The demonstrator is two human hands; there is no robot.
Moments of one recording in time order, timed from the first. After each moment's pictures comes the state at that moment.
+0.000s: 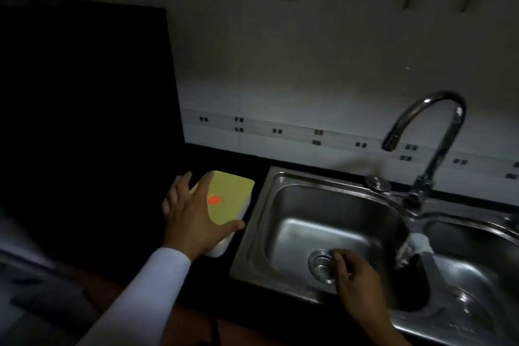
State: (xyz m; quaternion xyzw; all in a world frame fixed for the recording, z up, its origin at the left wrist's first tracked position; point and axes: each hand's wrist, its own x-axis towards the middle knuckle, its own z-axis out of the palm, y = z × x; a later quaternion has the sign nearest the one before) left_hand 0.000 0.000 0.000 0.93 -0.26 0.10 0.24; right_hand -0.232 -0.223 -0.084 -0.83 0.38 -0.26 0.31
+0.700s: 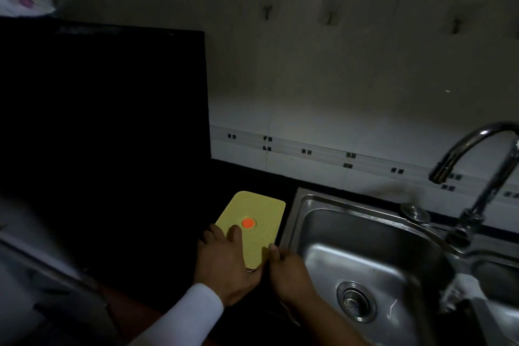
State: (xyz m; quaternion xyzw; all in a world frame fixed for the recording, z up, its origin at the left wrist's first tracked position) left_hand 0.006 0.004 -0.040 0.96 -0.27 0.09 0.01; right_hand -0.074 -0.119 -0.048 -0.81 0.29 -0.10 0.51
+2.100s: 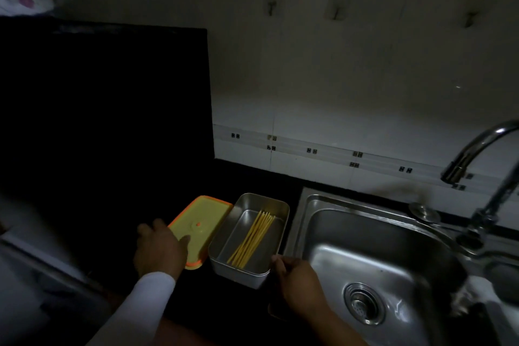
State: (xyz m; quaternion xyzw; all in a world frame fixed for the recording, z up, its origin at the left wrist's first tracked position) left_hand 0.104 0.079 -0.056 0.98 0.02 0.04 0.20; right_hand -0.082 -0.121 -0.054 -0.83 0.29 -0.11 0.47
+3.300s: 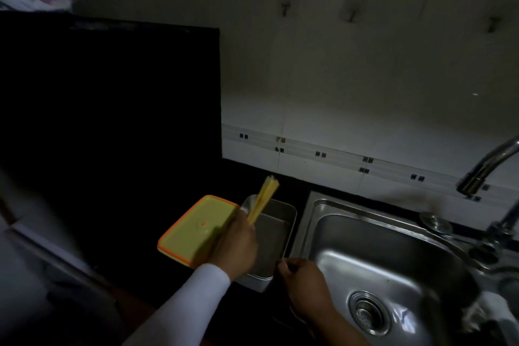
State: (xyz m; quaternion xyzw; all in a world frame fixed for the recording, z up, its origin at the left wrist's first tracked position) left_hand 0.051 -0.016 -0.022 0.93 -0.21 -0.04 0.29; right_hand -0.069 -0.131 -0.061 -0.86 0.29 -0.10 0.41
